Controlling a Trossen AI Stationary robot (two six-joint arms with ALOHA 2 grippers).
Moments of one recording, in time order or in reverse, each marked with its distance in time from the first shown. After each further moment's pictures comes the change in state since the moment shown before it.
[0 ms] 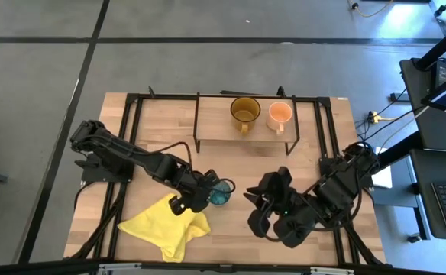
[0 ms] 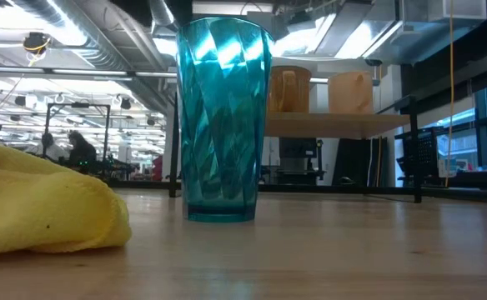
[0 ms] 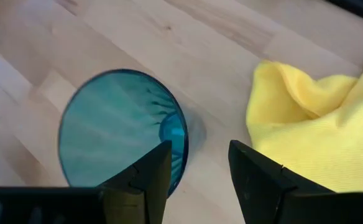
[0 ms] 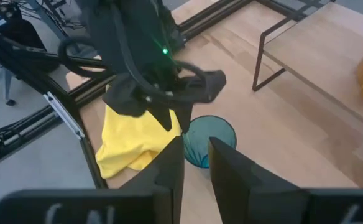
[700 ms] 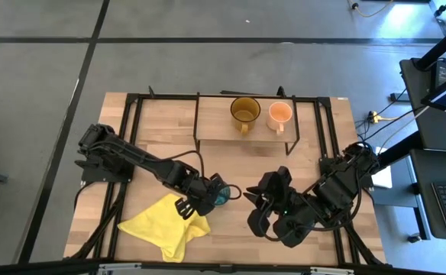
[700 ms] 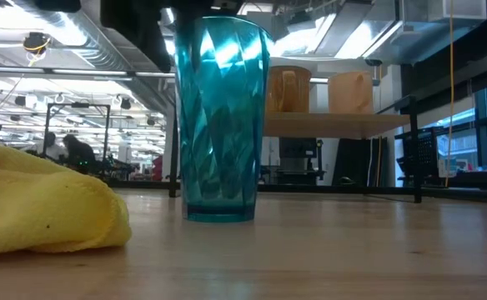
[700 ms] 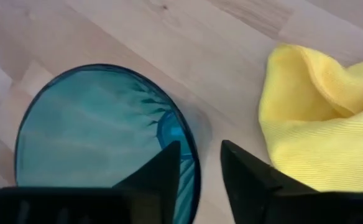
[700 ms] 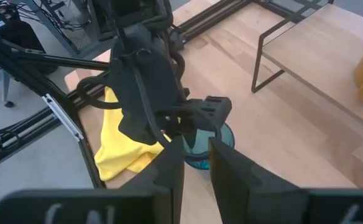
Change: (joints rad) left arm -0.001 0.103 -0.002 0.043 -0.039 0.024; right arm 0.000 0.000 0.000 0.001 0.006 0.001
